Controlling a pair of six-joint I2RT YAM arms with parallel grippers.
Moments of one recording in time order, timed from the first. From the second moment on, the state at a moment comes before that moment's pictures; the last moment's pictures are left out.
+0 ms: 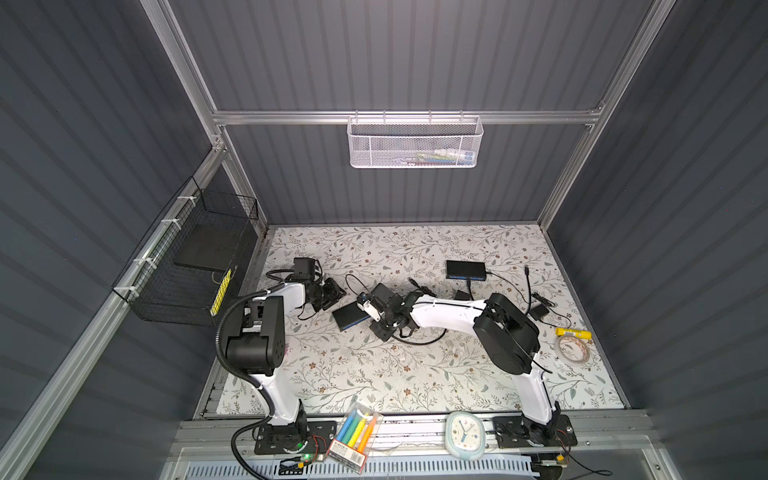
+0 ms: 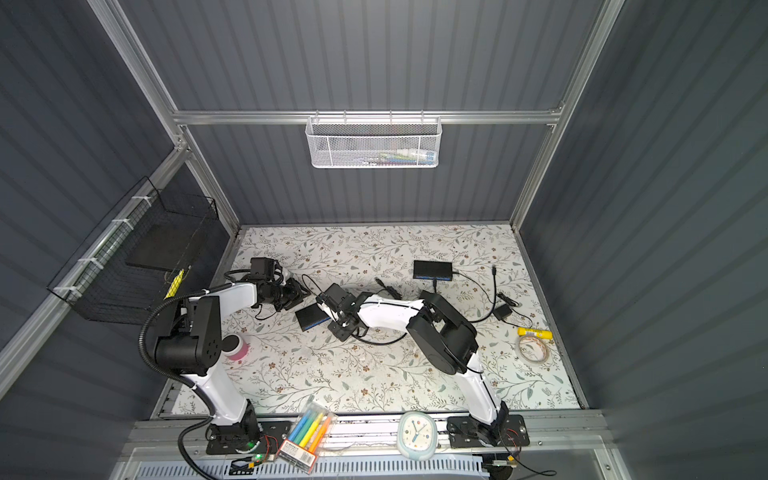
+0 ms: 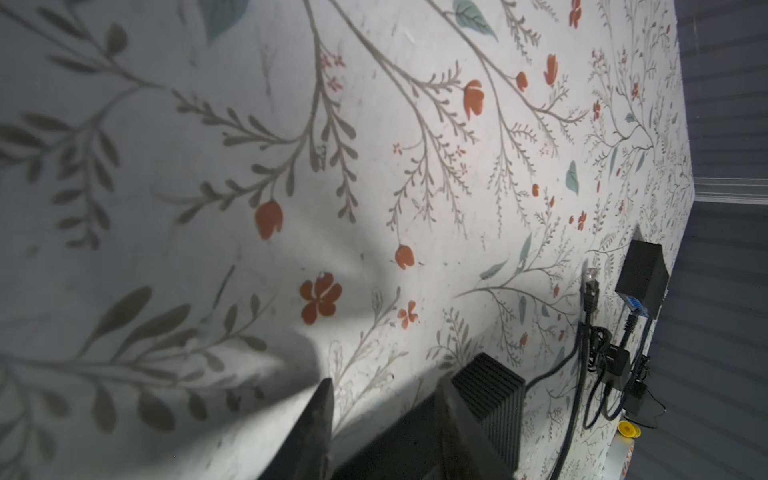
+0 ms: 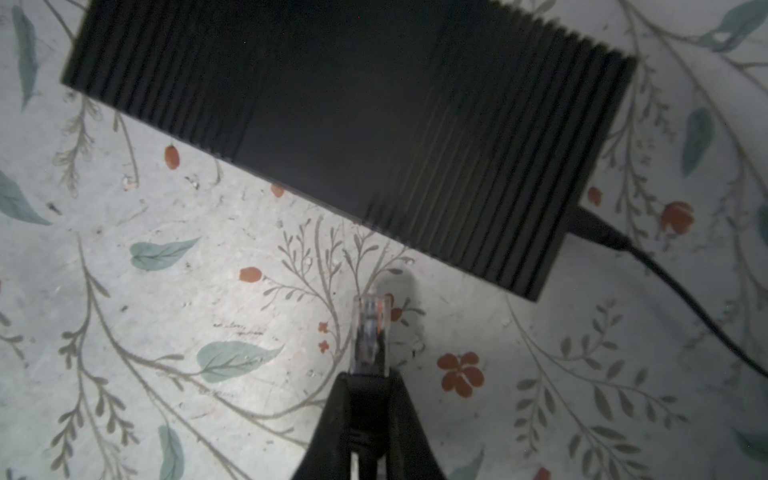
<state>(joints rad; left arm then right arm) -0.04 1.82 1.02 -0.25 0.47 -0.56 0.96 2.12 1.49 -0.46 0.01 0.03</state>
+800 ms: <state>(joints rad) -0.10 1.82 0.95 -0.14 0.54 -0.56 0.99 2.19 1.60 -0.52 0.03 0.04</state>
